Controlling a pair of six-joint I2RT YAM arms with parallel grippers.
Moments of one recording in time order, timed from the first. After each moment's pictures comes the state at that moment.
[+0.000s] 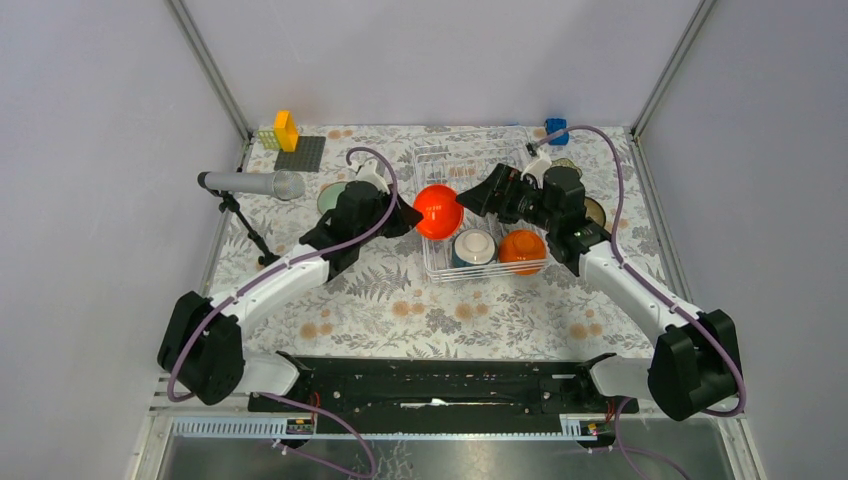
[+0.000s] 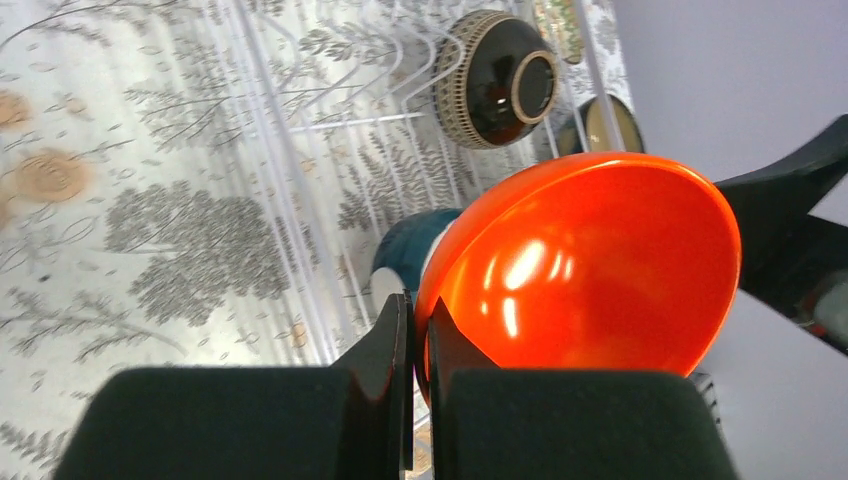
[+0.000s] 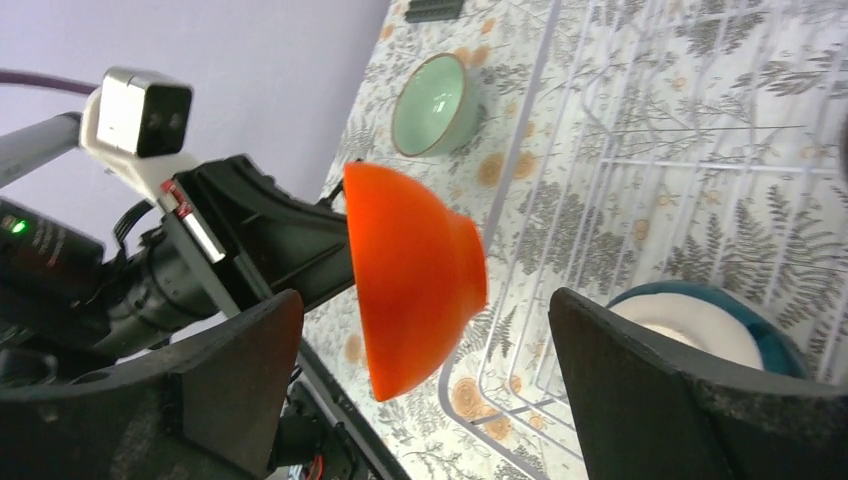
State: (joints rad) left arm -0.59 1.35 0.91 0.04 0.08 -0.73; right arm 0.40 1.28 0.89 0.14 -0.44 0.75
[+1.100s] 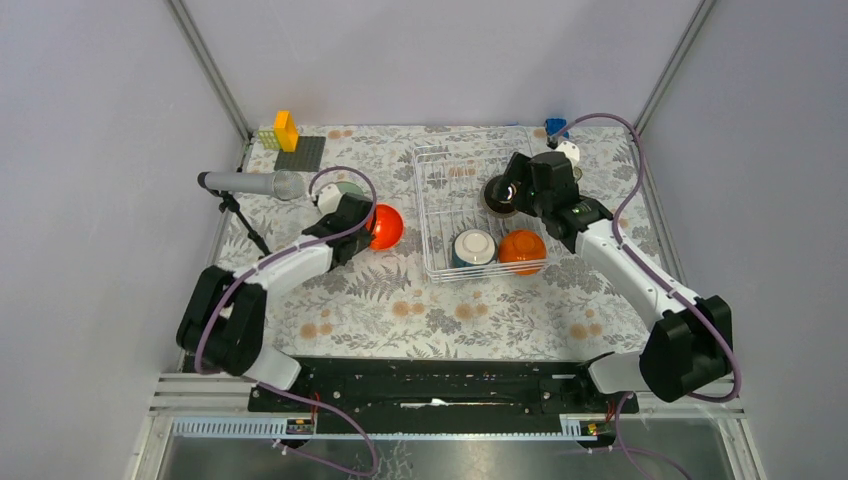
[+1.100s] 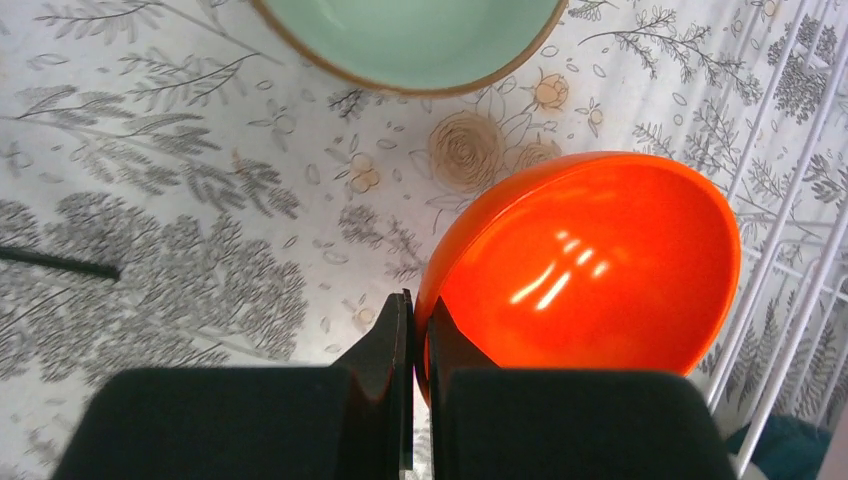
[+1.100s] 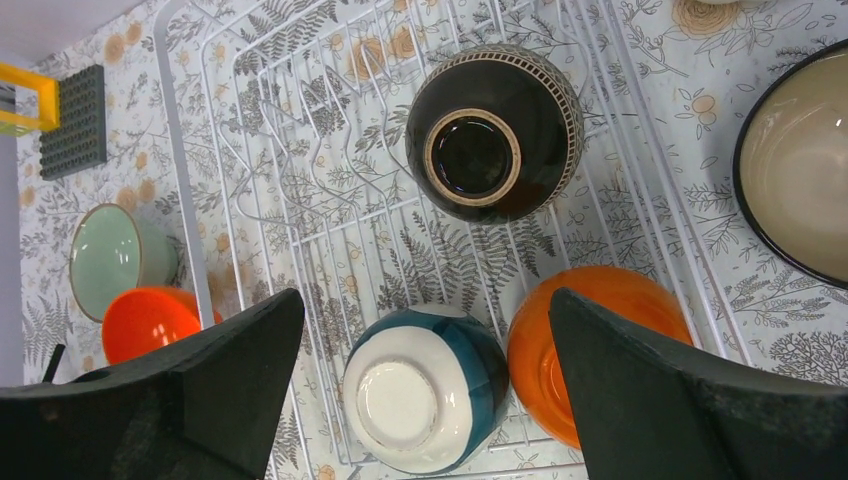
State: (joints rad) left arm -0.45 1.43 0.83 -0.25 -0.41 -0.90; right arm 0.40 1.36 1.09 -0.31 0.22 0.65
